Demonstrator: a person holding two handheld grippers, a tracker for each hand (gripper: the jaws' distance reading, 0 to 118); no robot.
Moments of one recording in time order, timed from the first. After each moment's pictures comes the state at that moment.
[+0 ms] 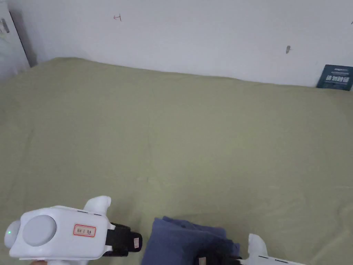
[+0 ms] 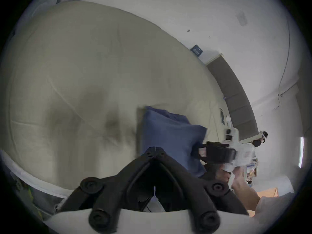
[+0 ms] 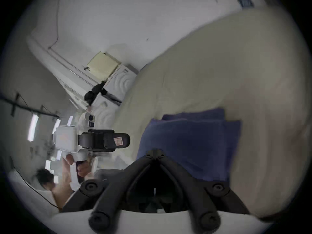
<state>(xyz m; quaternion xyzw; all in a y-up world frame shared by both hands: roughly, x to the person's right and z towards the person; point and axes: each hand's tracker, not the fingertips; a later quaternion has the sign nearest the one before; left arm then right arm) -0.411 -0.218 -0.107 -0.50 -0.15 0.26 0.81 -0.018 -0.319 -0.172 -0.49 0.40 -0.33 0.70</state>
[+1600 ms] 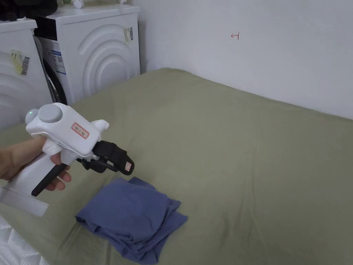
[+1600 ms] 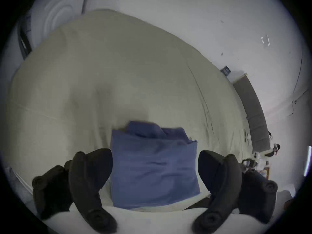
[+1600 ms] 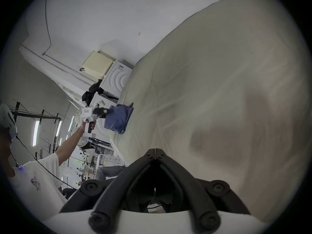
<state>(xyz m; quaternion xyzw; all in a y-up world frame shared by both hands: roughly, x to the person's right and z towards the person) -0.740 -0.153 -0.203 -0.50 -0.05 0.22 0.84 0.018 -0.259 -0.165 -0.45 0.37 -0.29 0.76</state>
